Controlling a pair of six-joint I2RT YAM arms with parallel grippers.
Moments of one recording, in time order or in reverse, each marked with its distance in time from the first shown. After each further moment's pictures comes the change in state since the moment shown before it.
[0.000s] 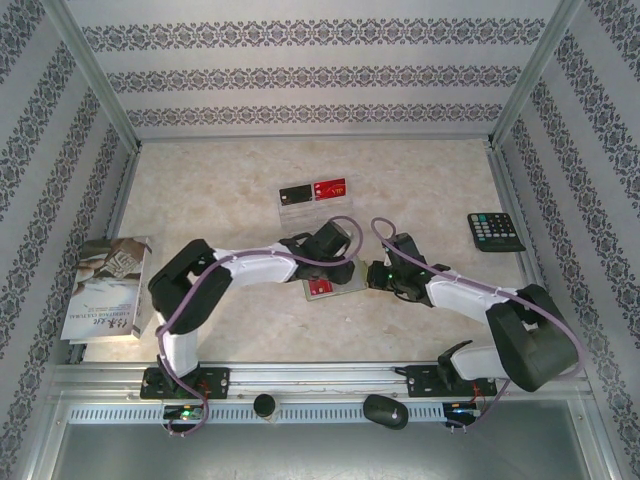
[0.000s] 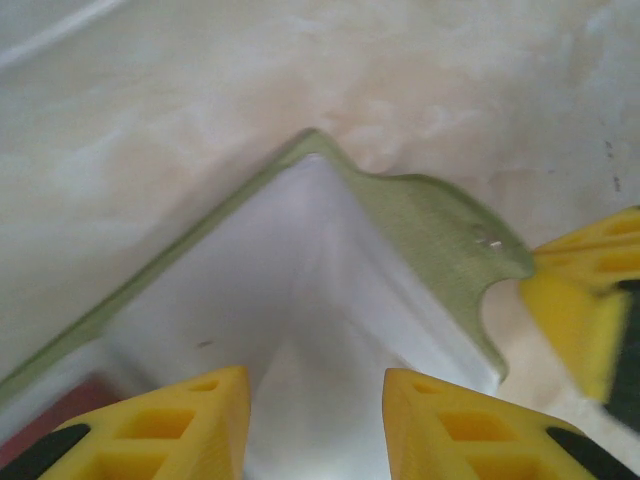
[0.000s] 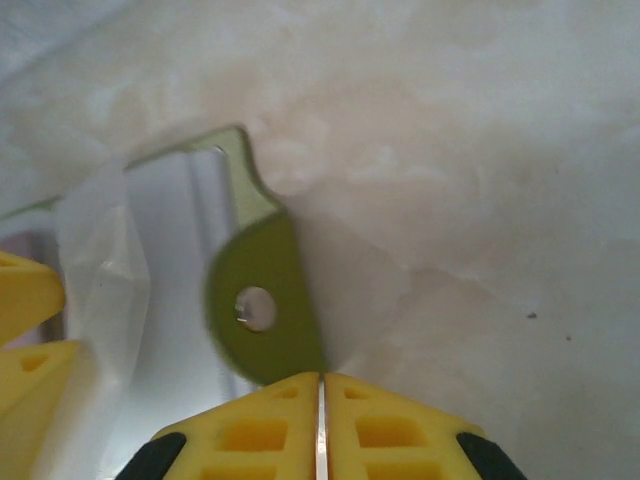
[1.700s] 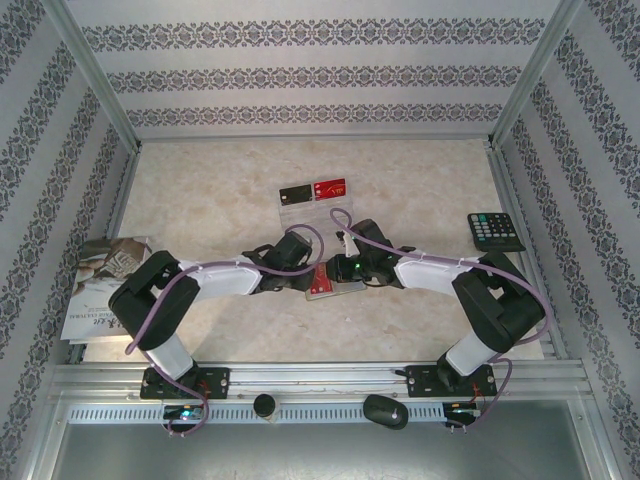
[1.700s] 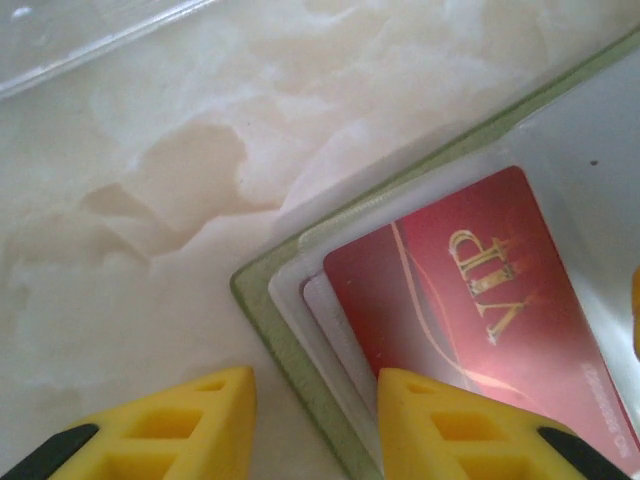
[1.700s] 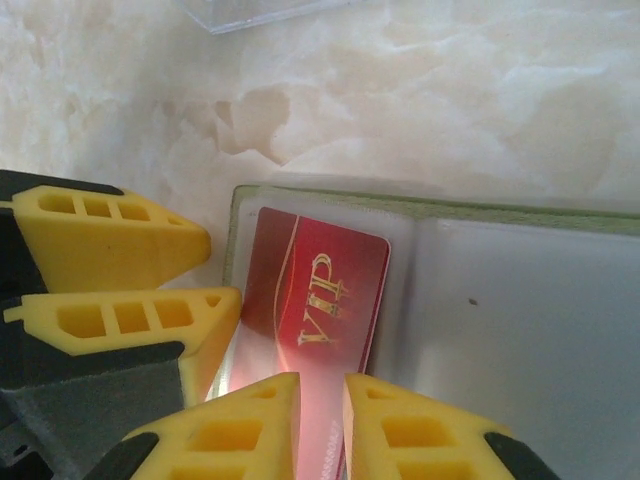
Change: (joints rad) left arm 0.119 -0.221 -0.338 0.067 -0.094 0.002; right arm 0.148 0.242 0.239 0.060 -0.220 -0.070
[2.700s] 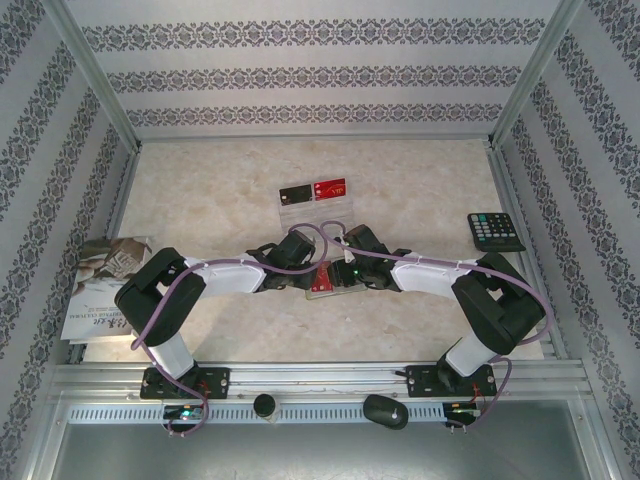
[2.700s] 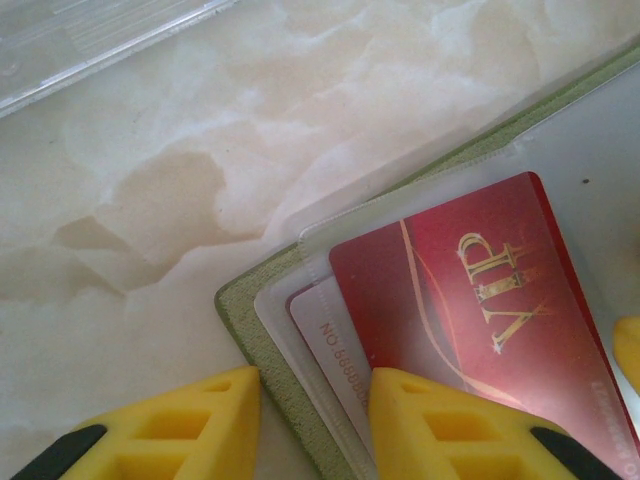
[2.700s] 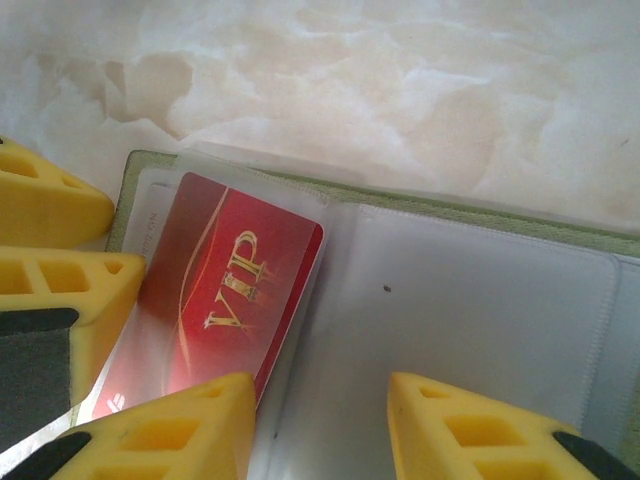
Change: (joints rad) left arm -0.006 0.029 0.018 0.013 -0.001 0.005; right arm 0.054 -0.005 0.003 -0.074 0.209 -0.143
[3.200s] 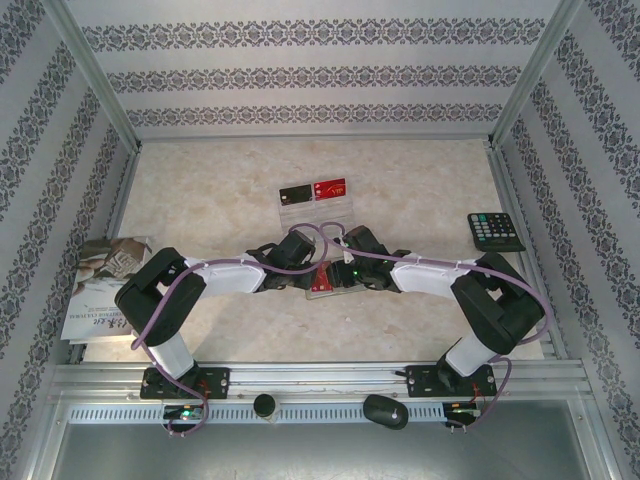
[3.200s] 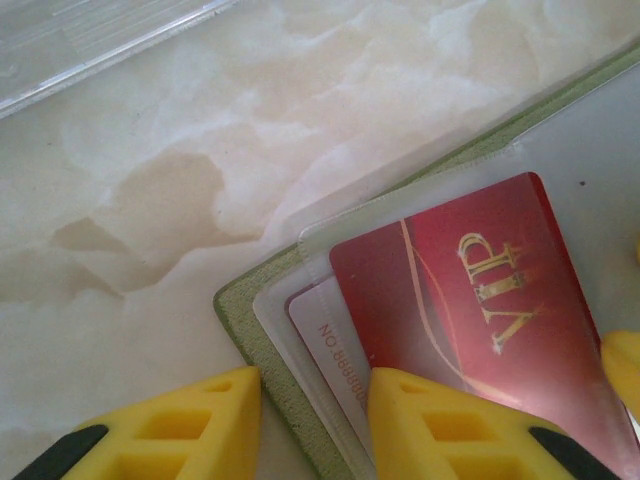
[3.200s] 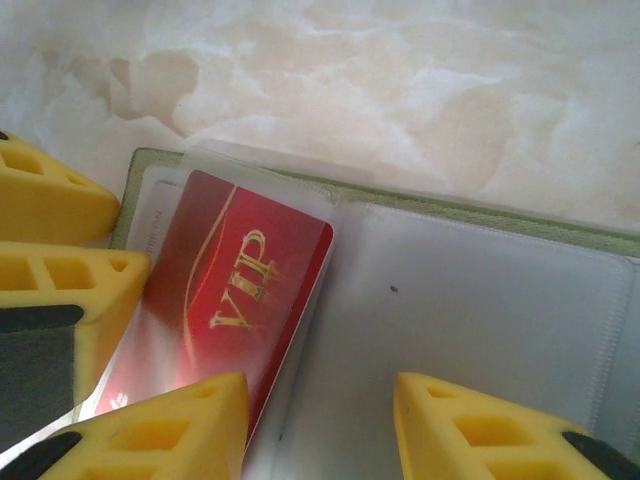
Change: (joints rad) left arm 0.000 0.001 0.000 0.003 0.000 0.000; right arm 0.006 0.000 -0.006 0.014 0.001 -0.002
